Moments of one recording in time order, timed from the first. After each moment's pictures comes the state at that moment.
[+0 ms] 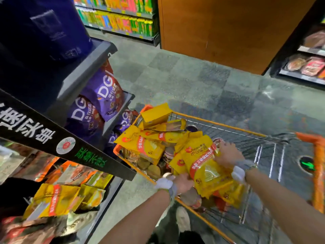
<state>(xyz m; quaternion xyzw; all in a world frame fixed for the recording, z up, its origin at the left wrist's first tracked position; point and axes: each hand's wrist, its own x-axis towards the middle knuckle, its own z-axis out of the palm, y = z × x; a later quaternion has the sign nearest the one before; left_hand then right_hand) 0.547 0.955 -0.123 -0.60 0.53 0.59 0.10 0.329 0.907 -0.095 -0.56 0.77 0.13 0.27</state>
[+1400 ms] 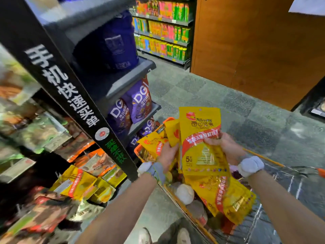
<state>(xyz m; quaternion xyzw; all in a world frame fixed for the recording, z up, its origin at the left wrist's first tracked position) 0.615 0.896 -0.038 -0.63 0.39 0.55 -0.38 0.388 0.878 0.022 -0.39 0.52 -0.32 0.69</state>
